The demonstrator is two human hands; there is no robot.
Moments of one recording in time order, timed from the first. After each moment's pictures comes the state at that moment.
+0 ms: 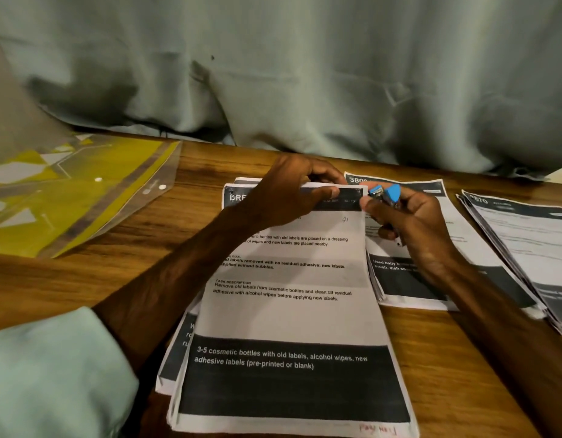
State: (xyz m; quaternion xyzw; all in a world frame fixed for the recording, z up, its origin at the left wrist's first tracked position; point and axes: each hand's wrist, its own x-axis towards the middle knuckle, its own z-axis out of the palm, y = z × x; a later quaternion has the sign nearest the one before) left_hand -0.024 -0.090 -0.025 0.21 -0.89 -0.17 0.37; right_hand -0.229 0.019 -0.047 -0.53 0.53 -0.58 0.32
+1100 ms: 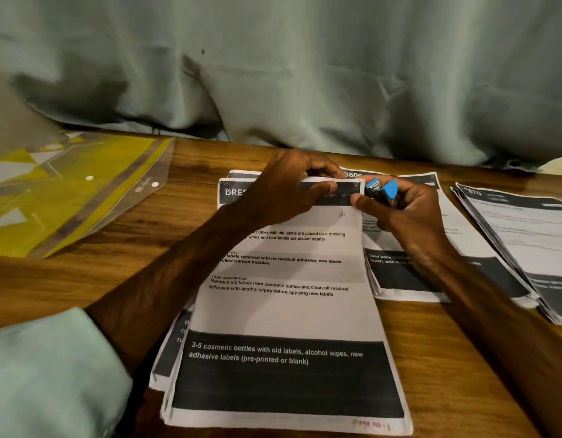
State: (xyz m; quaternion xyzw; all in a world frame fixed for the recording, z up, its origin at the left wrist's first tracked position) left_hand -0.031 -0.085 -0.026 0.20 -0.89 -0.11 0.39; right_hand -0.226 0.020 -0.046 -0.56 0.54 -0.58 0.23
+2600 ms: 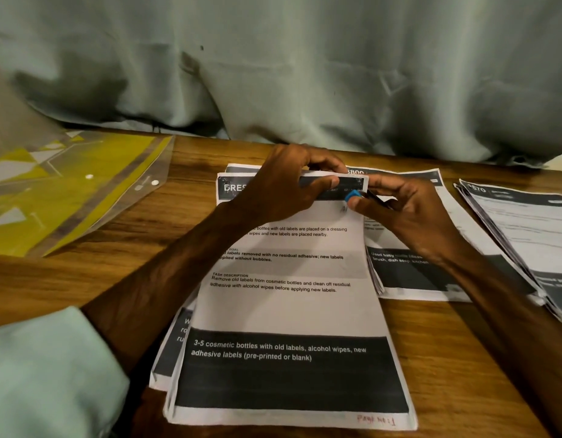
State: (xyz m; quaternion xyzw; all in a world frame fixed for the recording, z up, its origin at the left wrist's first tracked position) left_hand -0.031 -0.085 -0.026 0.18 -0.89 -0.09 0.41; right_hand -0.226 0.027 -0.030 -0.69 0.49 -0.48 0.23
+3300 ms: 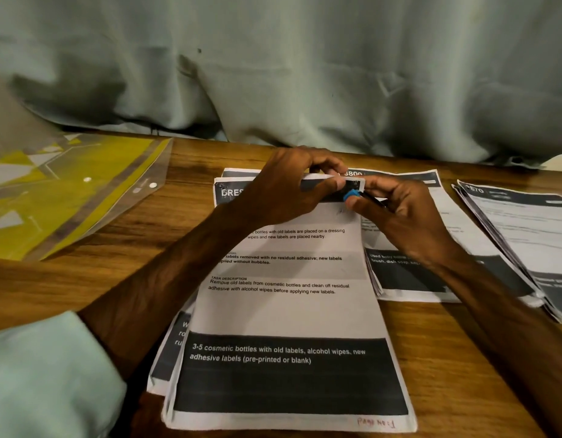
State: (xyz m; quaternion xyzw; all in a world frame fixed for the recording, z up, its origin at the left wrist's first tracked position) left_hand -0.032 -0.078 -0.023 0.21 -0.88 -0.11 0.41; right_hand -0.224 0.024 -0.036 -0.69 0.49 -0.49 0.22
